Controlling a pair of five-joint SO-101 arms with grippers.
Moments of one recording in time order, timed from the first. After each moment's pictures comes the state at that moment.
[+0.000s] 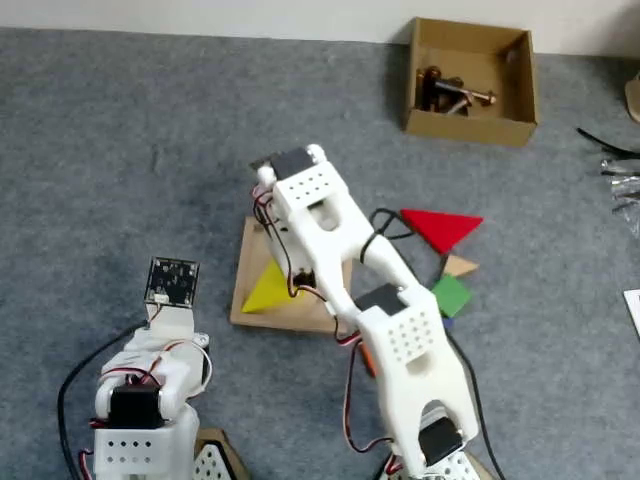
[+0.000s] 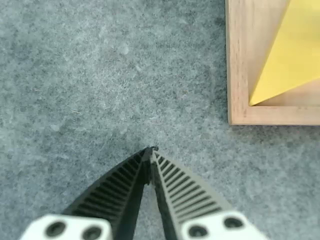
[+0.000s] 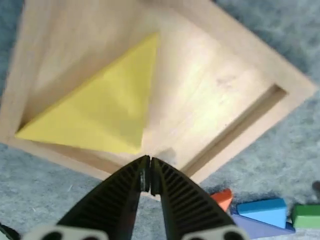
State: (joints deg) left arm -5.9 -104.5 96.0 75.9 -1.0; right arm -35.7 41.8 -30.7 99.6 1.2
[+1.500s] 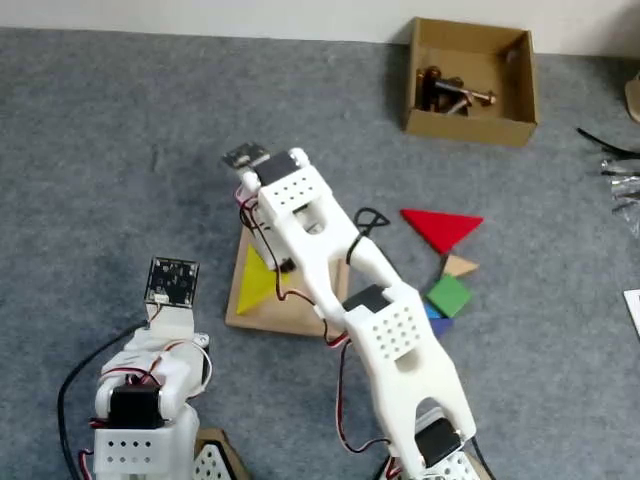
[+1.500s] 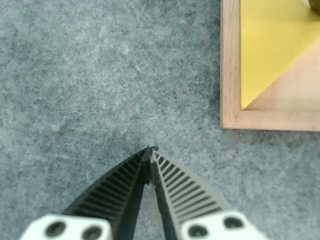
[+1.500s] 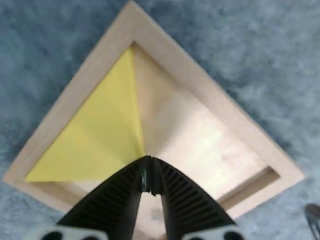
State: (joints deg) left arm -5.9 -104.5 96.0 75.9 -1.0; right arm -38.6 45.5 -37.8 90.6 6.5
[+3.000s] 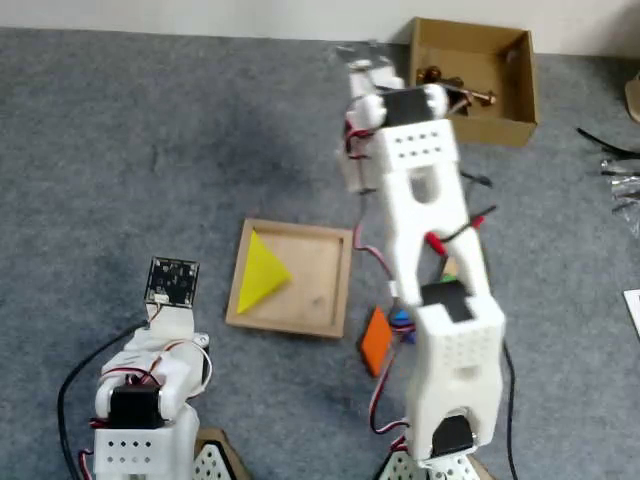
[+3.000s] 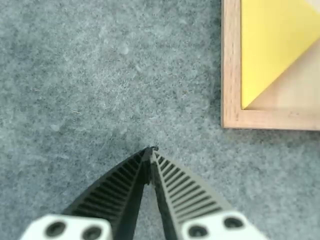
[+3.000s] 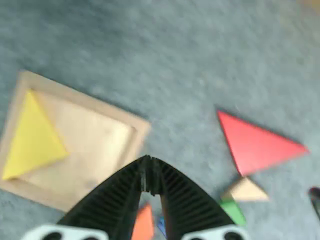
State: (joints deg) left arm -5.9 -104.5 96.0 75.9 -1.0; right arm -15.9 25.0 -41.7 99.7 7.7
